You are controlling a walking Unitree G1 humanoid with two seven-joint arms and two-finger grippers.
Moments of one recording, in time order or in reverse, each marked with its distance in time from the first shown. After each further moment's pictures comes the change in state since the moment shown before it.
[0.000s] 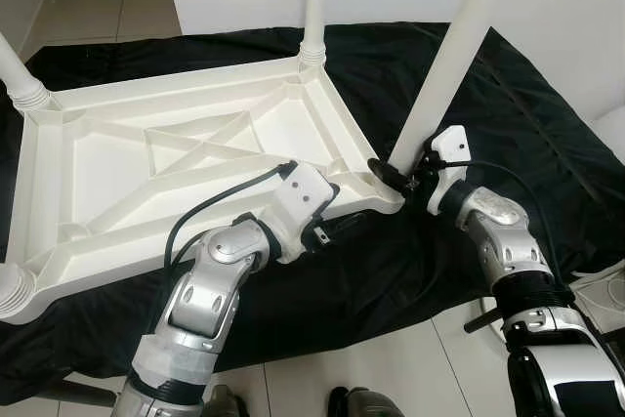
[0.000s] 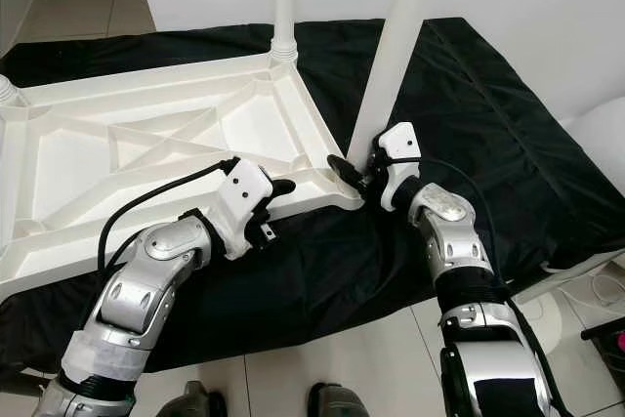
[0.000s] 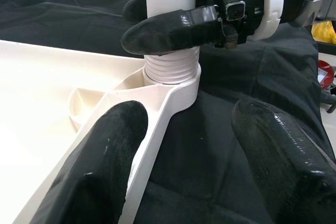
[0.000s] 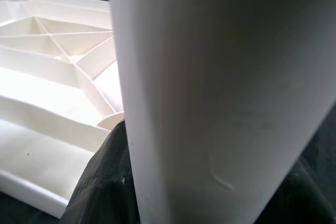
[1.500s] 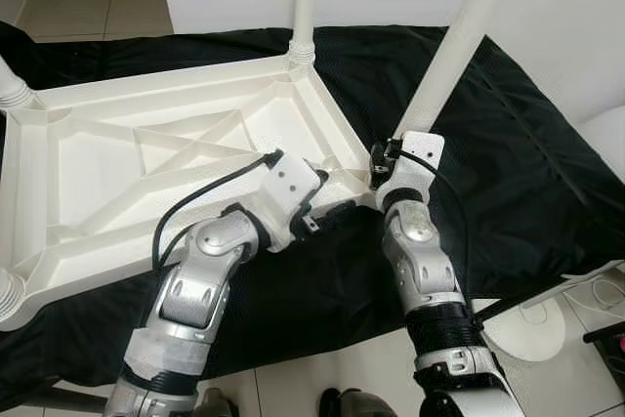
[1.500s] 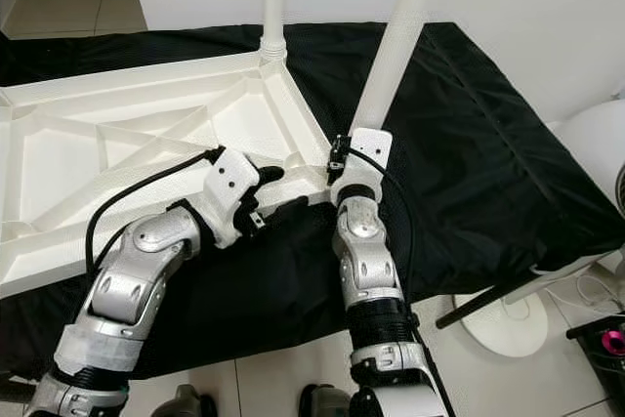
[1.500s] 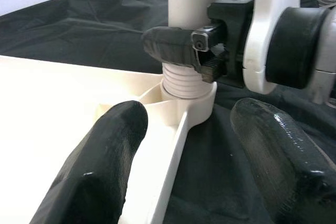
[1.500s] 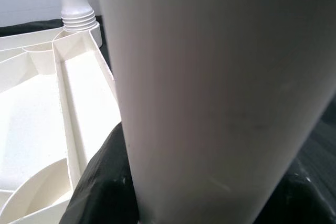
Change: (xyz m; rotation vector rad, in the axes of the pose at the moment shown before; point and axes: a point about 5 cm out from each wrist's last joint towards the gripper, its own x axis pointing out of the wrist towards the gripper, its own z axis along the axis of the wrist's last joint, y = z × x) left arm -0.006 0.017 0.003 0.039 -0.034 0.055; right arm 0.028 0.065 0.011 0.229 -0.029 -0.747
